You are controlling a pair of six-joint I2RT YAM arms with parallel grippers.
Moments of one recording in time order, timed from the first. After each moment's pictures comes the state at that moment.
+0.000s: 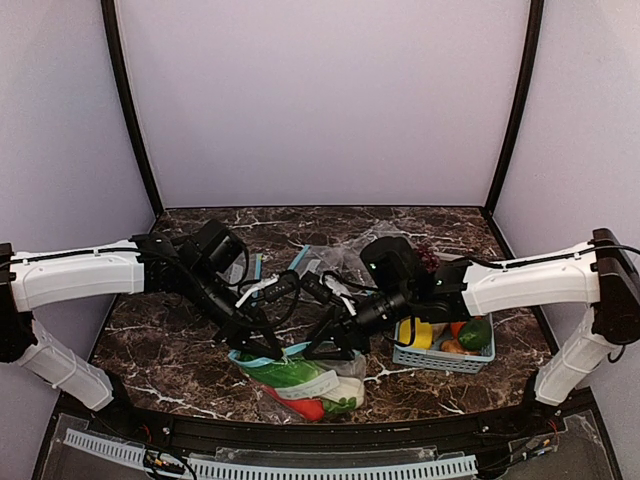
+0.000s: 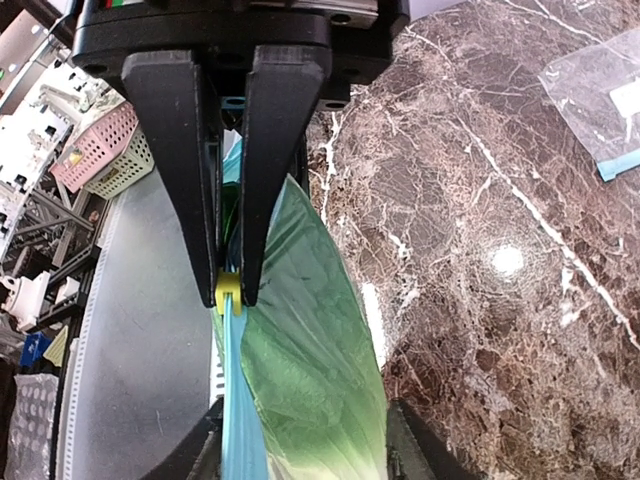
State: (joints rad) left arm -0.83 1.38 1.01 -0.67 0.91 0.14; right arm 1.06 1.57 0.99 -0.04 -0.68 0.18
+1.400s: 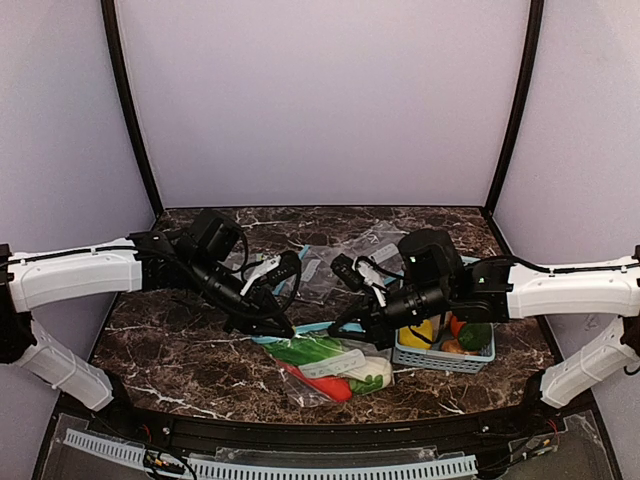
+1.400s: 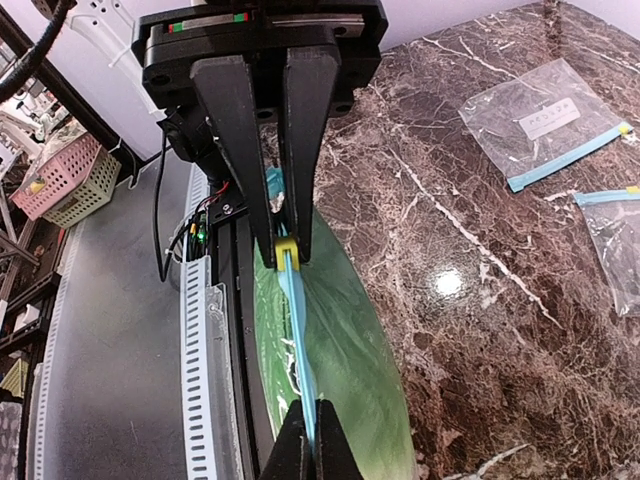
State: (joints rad) left arm -0.81 1.37 1.01 -0.53 0.80 0.21; right arm 1.04 1.34 0.89 -0.09 -0.49 0.16
